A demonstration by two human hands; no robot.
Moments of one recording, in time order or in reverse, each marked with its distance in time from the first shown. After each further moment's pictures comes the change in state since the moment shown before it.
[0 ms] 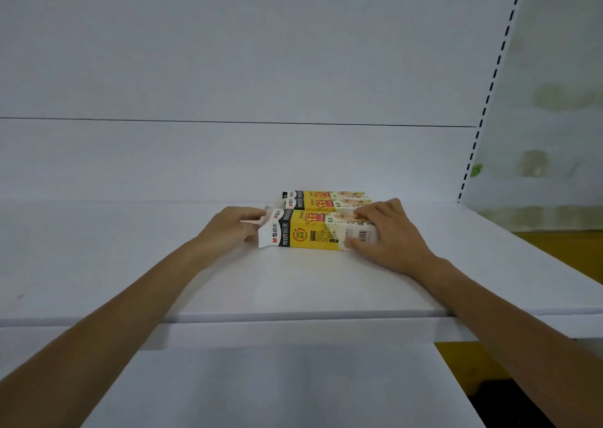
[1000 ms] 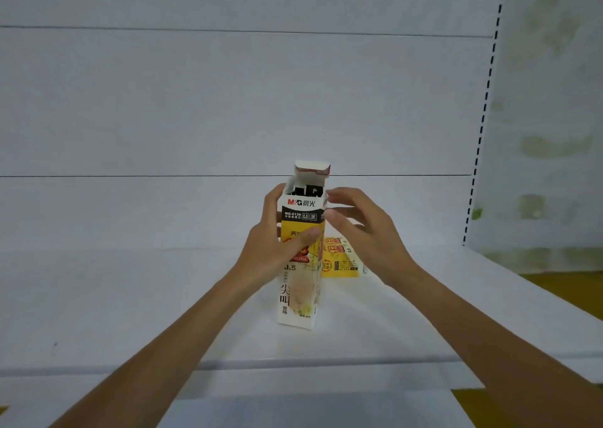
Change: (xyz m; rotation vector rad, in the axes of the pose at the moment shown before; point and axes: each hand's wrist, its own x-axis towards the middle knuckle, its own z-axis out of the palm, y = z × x) left_hand -0.038 0.071 0.008 -0.095 0.206 0.438; right_hand 0.024 -0.111 -0.061 0.851 0.237 -0.037
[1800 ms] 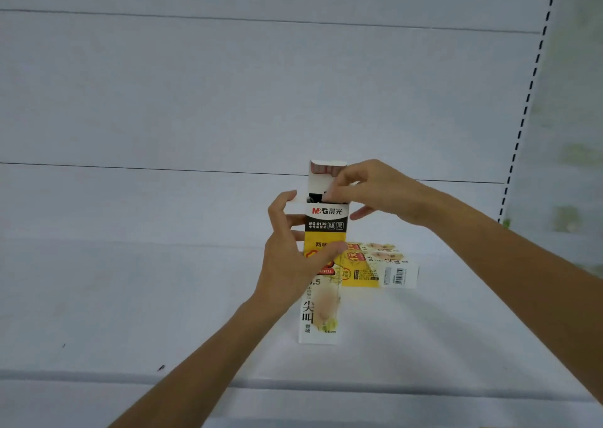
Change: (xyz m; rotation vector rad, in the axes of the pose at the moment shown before) left_hand -0.001 -0.013 0.008 -0.130 0.155 0.032; right_hand 0.082 -0.036 -0.002 -0.272 -0.449 0.248
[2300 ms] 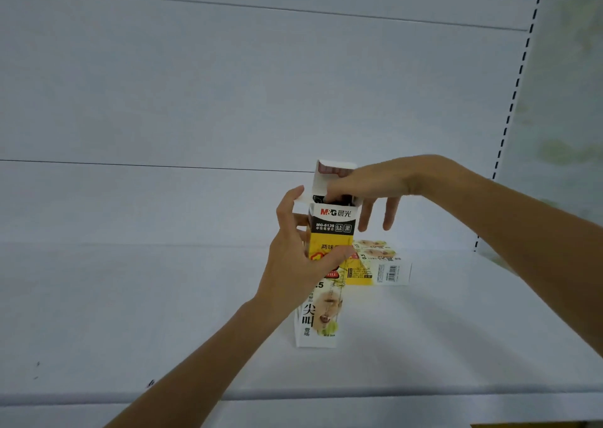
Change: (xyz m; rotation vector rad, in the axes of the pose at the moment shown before) left_hand 0.007 -0.007 0.005 0.022 -0.113 0.052; right_hand 0.009 -0.032 -0.013 -0.424 -0.455 0.332
